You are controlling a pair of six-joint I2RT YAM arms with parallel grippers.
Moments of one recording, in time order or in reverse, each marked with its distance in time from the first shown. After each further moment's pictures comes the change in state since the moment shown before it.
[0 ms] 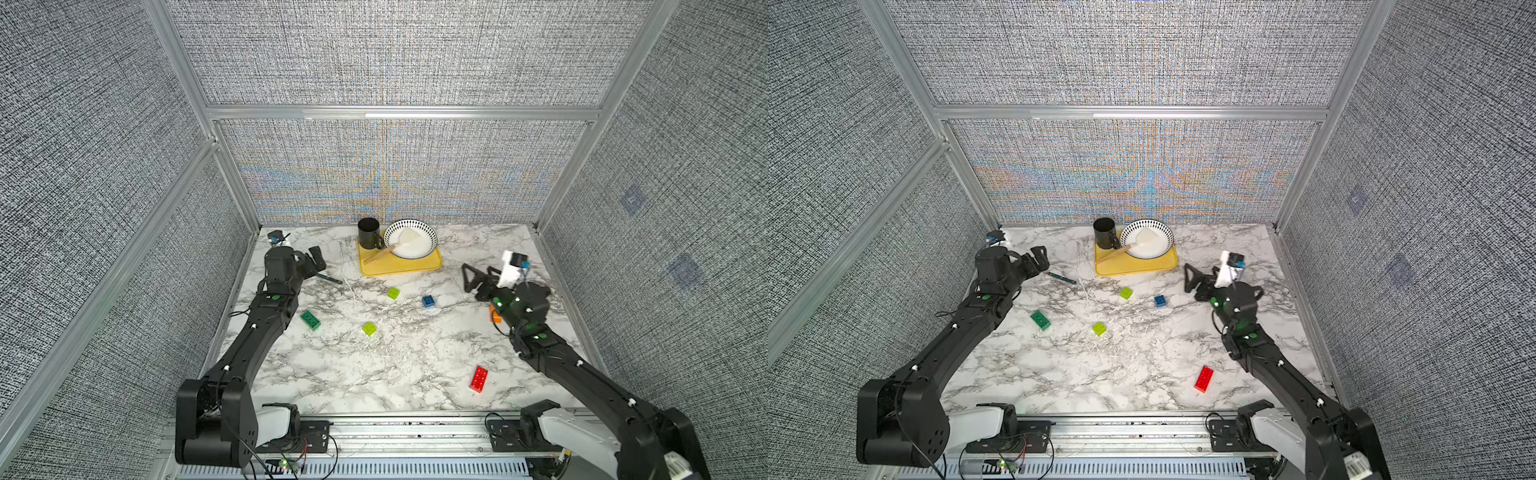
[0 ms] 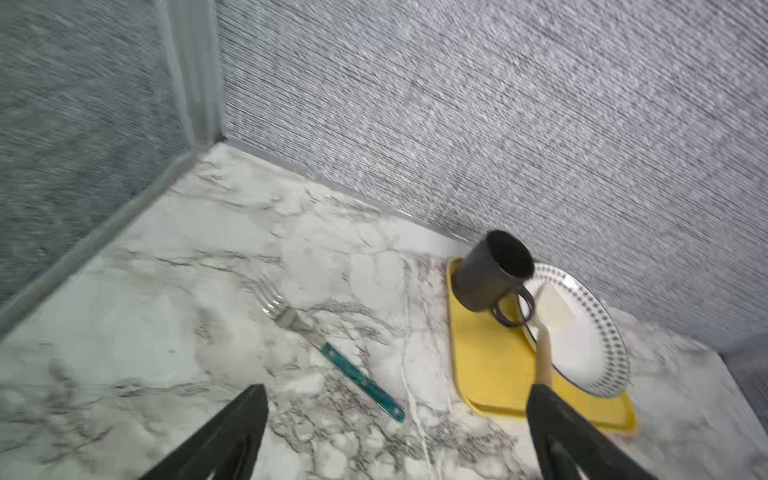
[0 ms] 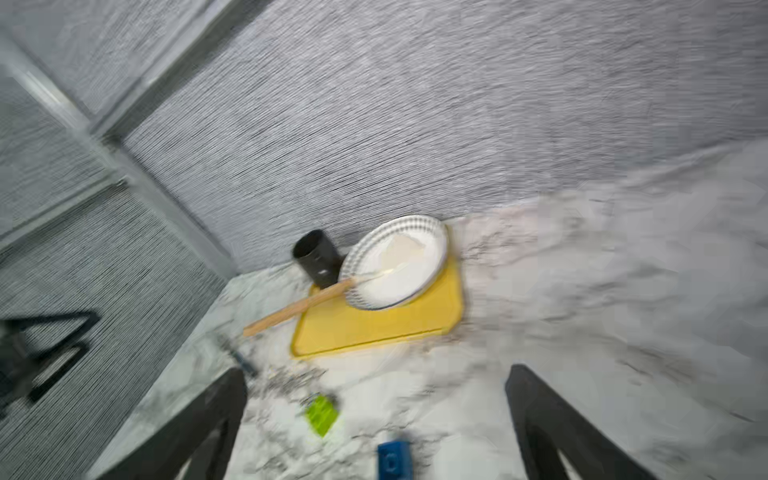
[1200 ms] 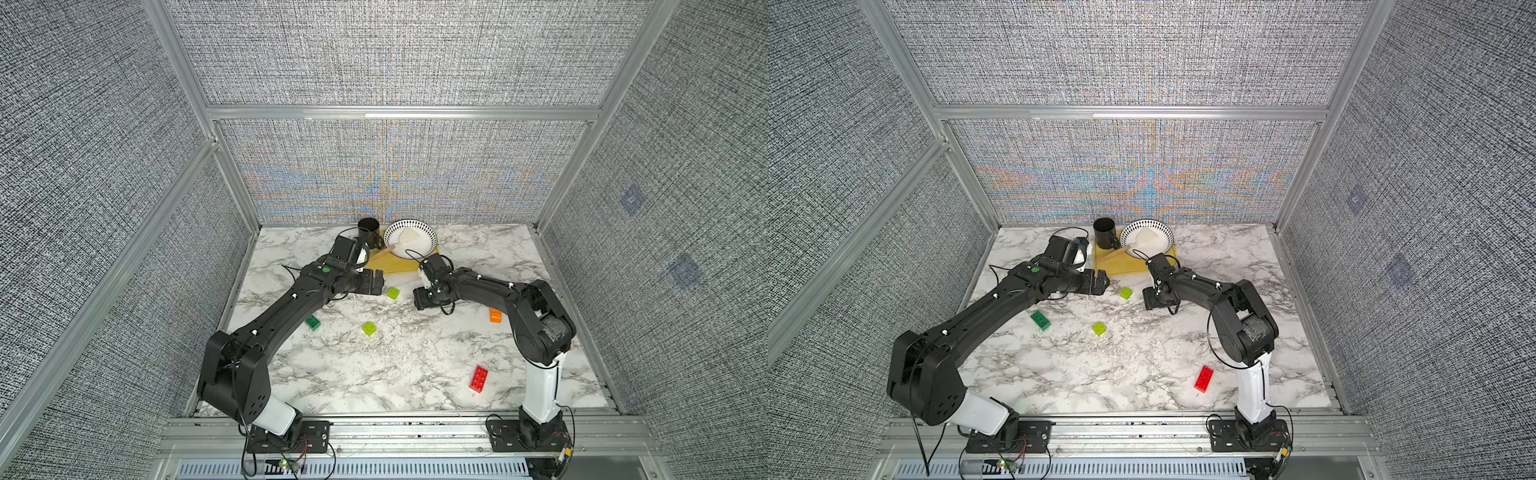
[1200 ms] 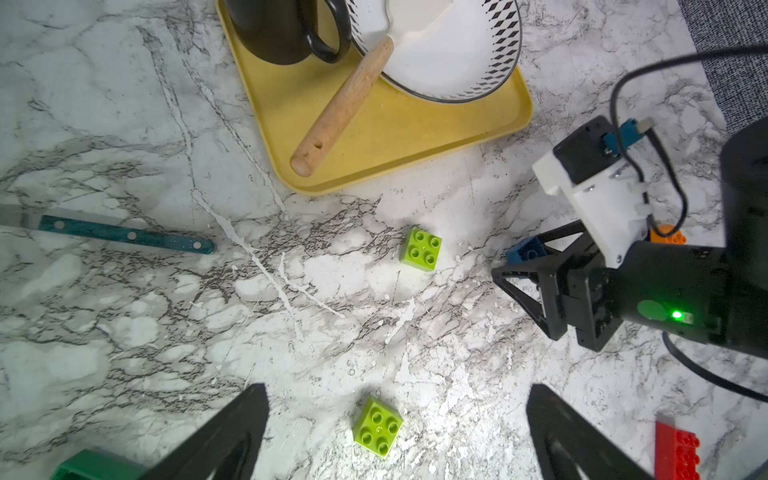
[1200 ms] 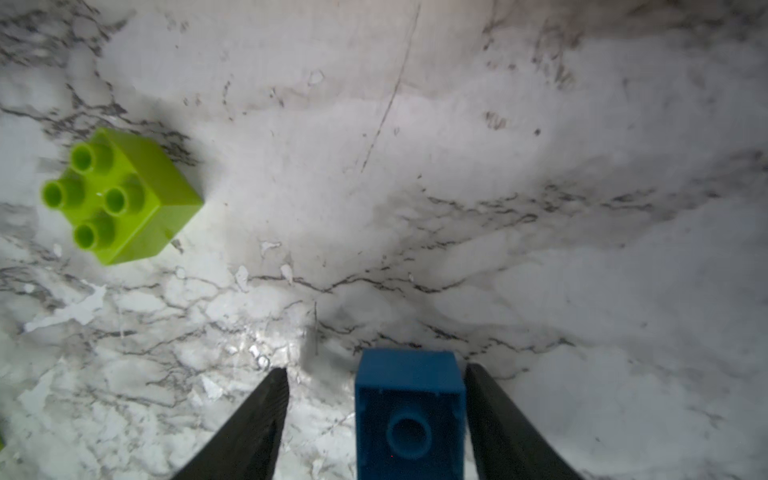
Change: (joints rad) left arm -0.373 0.212 0.341 -0.595 0.093 0.119; right arm 0.088 0.909 0.748 -0.915 -0.017 -0.159
